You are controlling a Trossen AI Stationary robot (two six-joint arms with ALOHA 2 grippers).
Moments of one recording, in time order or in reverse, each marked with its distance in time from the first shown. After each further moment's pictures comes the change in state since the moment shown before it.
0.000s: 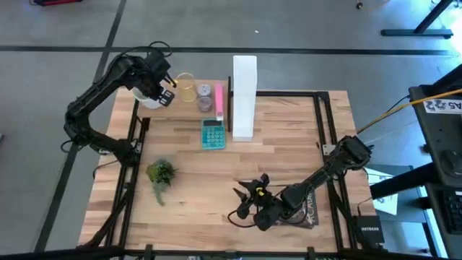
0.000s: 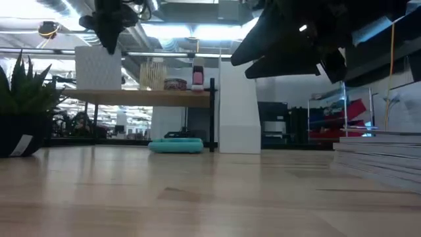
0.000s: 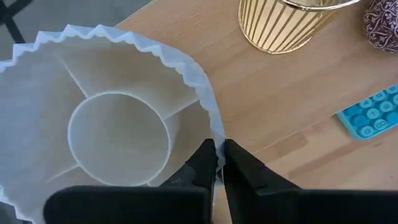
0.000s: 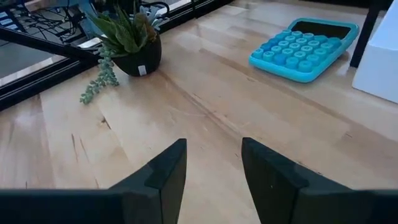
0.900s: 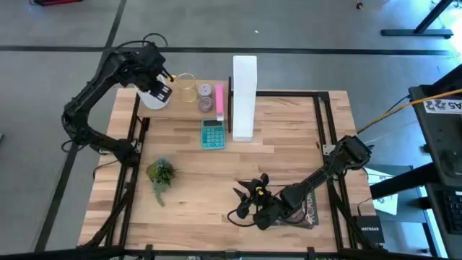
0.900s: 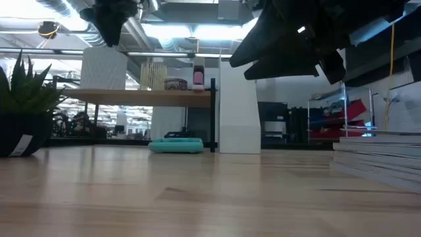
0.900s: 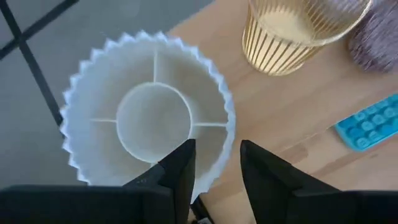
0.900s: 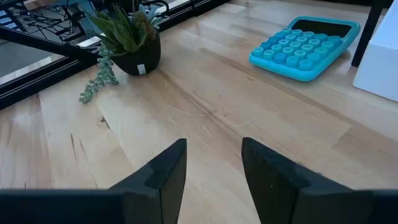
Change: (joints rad) left arm -0.003 -0.014 0.134 -0.008 -0.012 0.051; right arm 0.000 0.000 0.000 0.000 -0.009 0.000
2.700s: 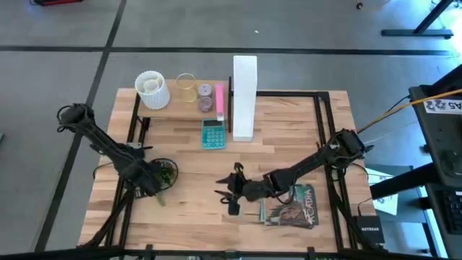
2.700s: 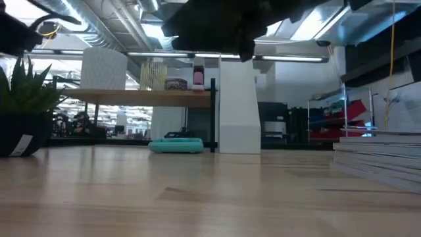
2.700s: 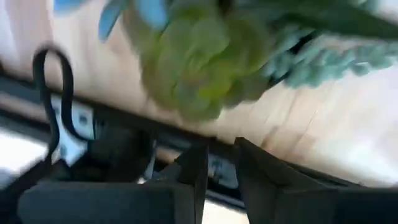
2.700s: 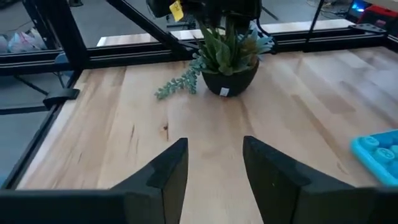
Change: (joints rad) left arm -1.467 -0.129 -0.926 0.221 0.232 -0.710; right arm -0.190 0.000 0.000 0.439 -0.501 -0.760
